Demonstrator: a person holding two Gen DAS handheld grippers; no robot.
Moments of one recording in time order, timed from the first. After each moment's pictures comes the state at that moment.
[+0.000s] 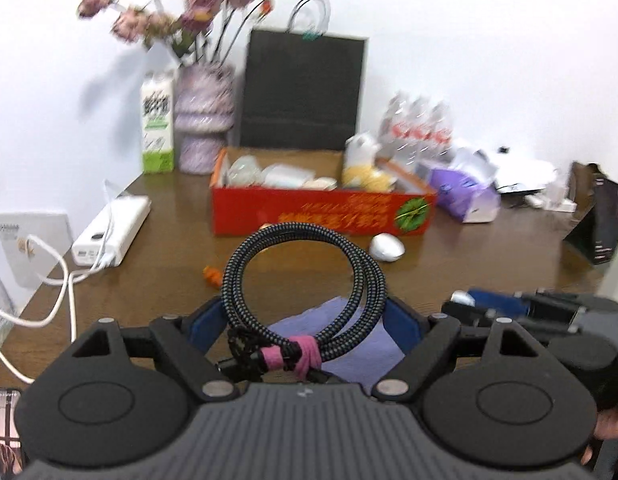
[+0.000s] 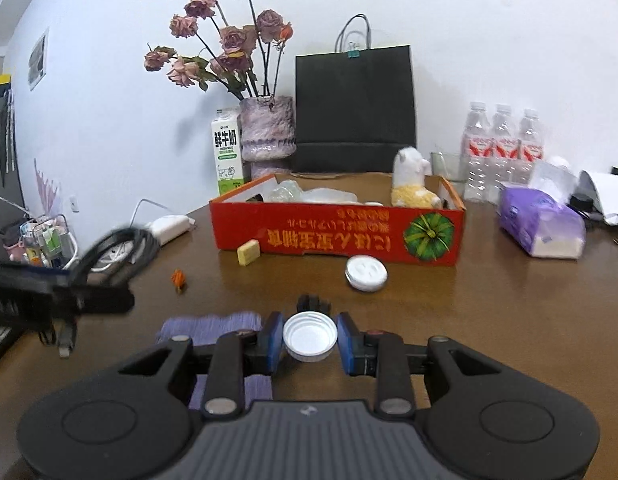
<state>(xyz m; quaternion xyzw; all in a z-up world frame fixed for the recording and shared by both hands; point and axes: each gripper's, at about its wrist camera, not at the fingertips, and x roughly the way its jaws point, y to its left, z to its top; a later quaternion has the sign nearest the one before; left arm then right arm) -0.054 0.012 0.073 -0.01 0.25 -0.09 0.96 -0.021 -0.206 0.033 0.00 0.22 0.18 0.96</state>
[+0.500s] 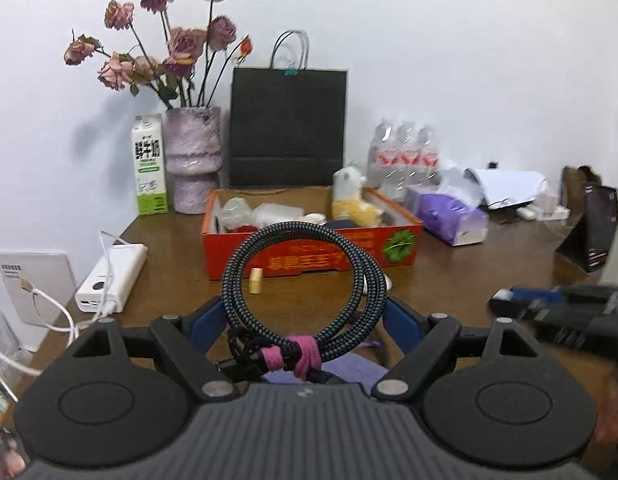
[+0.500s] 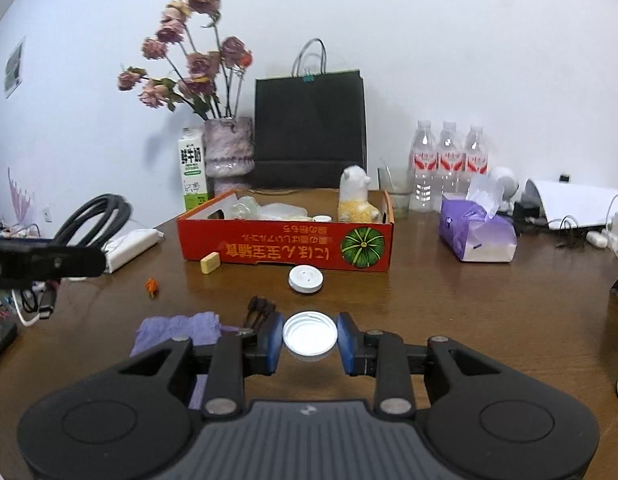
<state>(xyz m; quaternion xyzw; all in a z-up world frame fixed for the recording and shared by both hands) -0.046 0.003 0.096 0.01 0.22 -0.08 0.97 -0.047 -0.250 0.069 0.01 0.22 0.14 0.97</state>
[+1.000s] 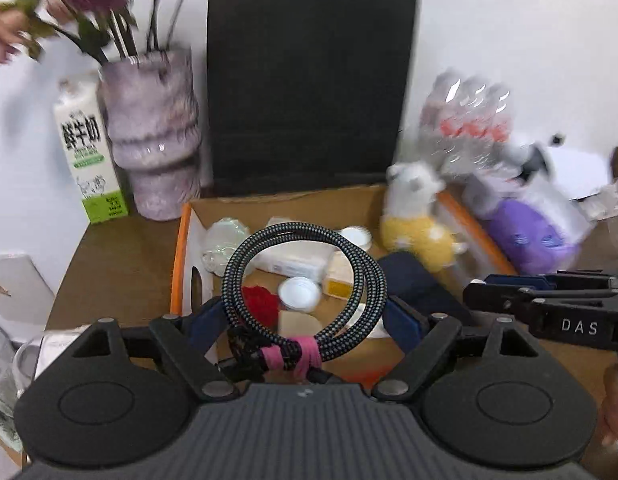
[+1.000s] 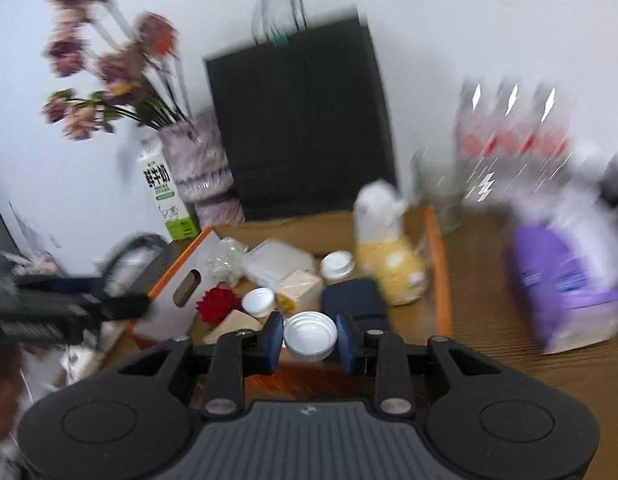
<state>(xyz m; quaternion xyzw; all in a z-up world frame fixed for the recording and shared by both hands) 0.253 -0.009 0.117 0.03 0.37 -0.09 0.92 0.230 -0.232 0.117 0.08 0.34 0.19 0.92</state>
